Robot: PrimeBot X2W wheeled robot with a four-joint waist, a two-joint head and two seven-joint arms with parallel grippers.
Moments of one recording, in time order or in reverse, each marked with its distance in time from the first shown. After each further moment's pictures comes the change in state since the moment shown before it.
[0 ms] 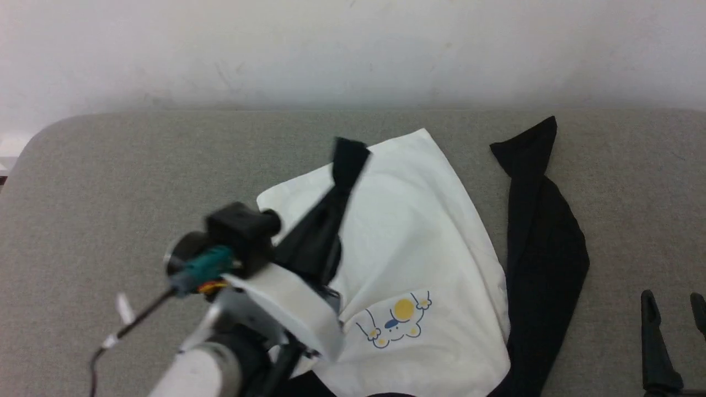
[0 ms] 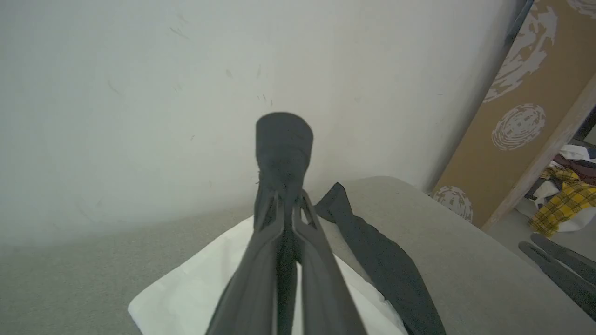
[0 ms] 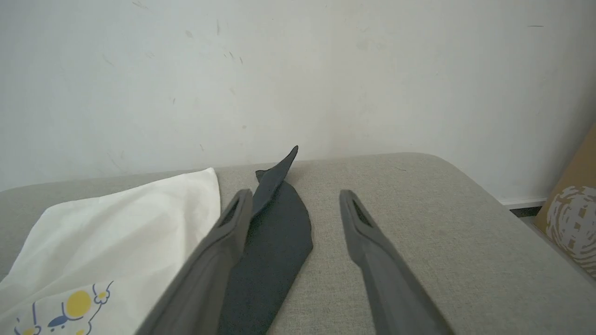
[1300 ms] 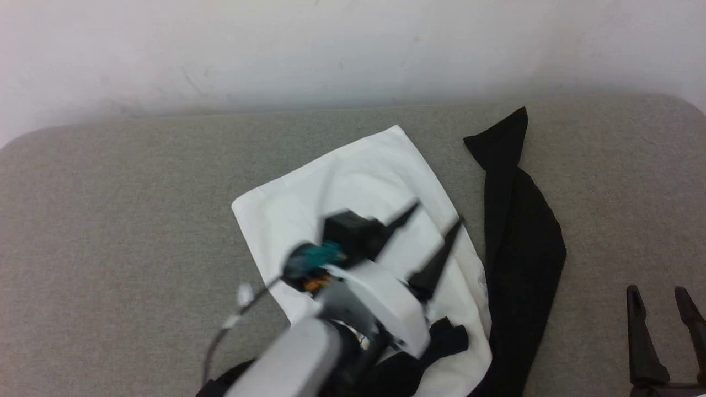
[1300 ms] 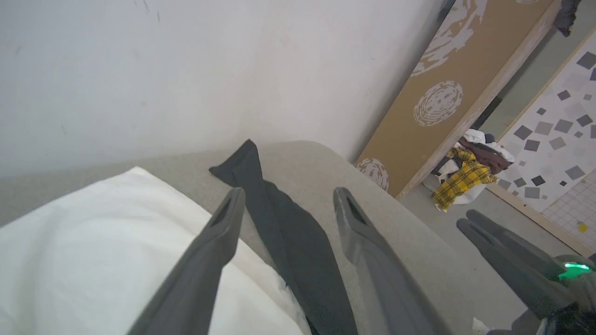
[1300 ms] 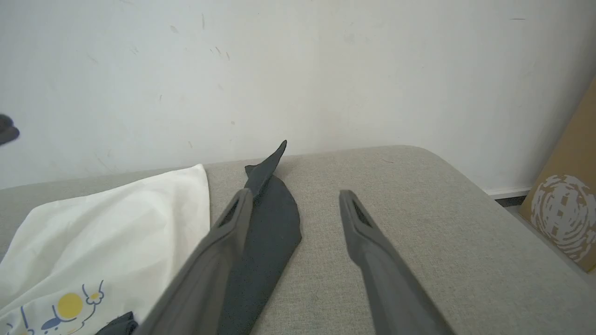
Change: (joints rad) left arm -0.112 -0.260 -0.245 0.493 -0.070 -0.089 -0.199; right arm -0.029 0.000 0.031 0.015 -0.010 0.000 0.014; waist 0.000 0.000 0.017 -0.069
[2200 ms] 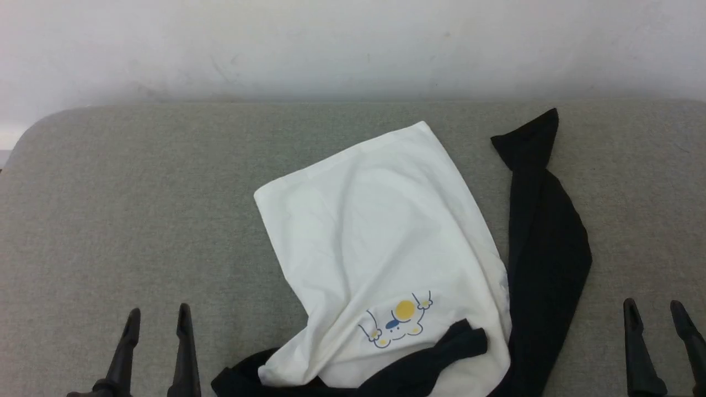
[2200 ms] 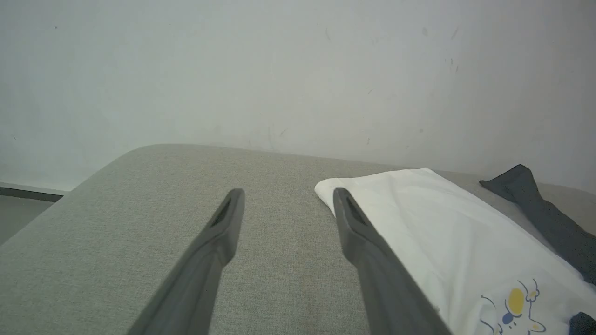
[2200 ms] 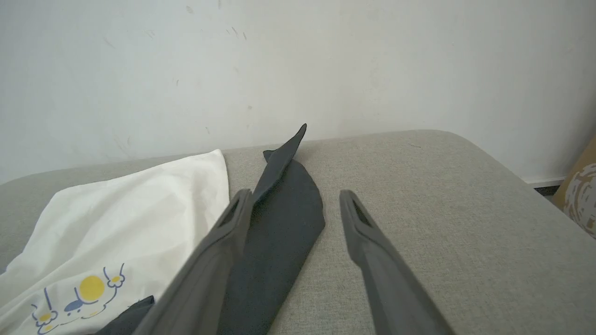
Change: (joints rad) left arm 0.676 0.322 0.491 -0.368 0.109 0.218 -0.398; right arm 0.037 0.000 0.007 0.016 0.026 0.000 -0.024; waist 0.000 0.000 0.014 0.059
